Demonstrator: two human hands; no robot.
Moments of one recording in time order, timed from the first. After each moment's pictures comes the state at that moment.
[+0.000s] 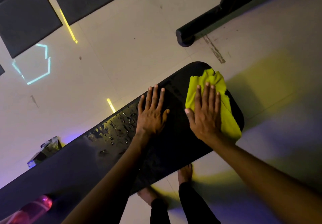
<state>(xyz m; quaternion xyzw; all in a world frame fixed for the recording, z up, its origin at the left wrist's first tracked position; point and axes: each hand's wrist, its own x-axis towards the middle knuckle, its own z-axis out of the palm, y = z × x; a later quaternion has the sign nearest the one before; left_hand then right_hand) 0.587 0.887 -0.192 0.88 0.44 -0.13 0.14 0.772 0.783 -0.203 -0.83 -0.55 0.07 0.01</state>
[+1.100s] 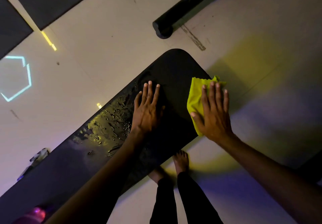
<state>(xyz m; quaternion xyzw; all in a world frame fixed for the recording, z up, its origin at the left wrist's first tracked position) 0.611 0.863 -0.184 0.90 0.38 -0.12 0.19 0.811 0.692 -0.206 -0.84 -0.55 0.04 0.03</state>
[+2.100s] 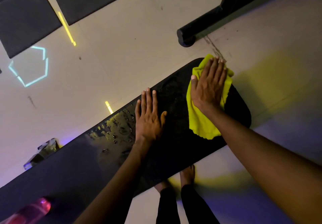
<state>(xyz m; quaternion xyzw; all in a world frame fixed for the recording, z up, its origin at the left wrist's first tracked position) 0.561 0.870 -0.190 0.85 0.50 -0.10 0.15 0.784 0.868 -0.194 -0.90 -0.43 0.09 0.03</state>
